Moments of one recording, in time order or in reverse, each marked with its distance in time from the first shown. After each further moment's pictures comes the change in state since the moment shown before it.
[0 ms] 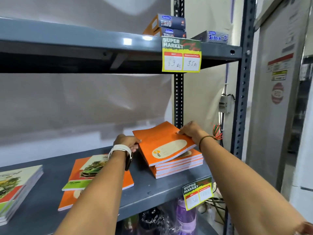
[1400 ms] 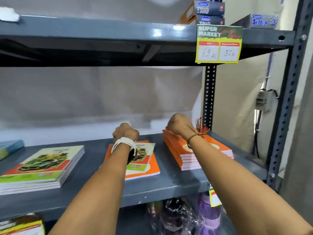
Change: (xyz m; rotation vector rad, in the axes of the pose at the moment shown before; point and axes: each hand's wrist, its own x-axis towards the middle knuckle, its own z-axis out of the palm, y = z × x) left_hand -0.029 -0.012 -0.080 0.460 0.409 0.092; right_hand -0.083 -0.071 0.086 -0.558 -0.016 -0.477
